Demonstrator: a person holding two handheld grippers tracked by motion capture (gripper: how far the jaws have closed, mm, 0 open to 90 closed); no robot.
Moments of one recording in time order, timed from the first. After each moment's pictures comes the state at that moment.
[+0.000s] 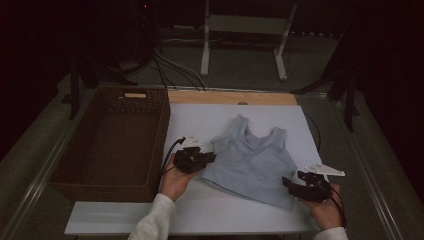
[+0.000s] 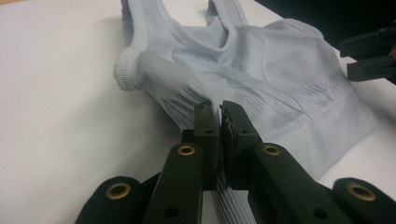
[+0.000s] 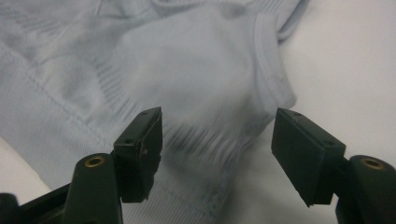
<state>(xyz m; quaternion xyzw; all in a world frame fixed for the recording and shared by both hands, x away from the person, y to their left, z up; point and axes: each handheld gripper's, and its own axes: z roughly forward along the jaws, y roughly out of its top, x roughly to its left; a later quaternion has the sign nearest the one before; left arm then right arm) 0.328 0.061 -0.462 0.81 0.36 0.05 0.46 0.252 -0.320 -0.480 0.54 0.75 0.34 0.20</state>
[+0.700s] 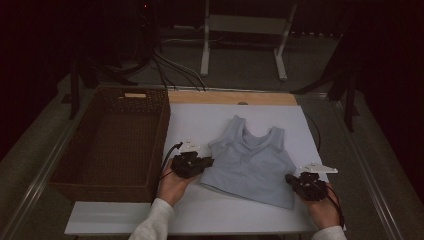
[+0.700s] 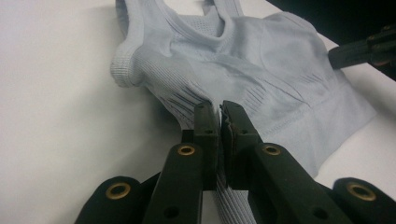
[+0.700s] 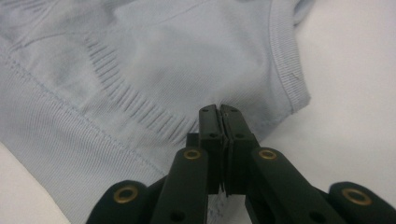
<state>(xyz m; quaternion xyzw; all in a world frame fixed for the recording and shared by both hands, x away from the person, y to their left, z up) 0.318 0.066 -0.472 0.81 0.36 0.05 0.46 0.260 -0.317 -0.486 0.52 0.77 0.31 0.19</state>
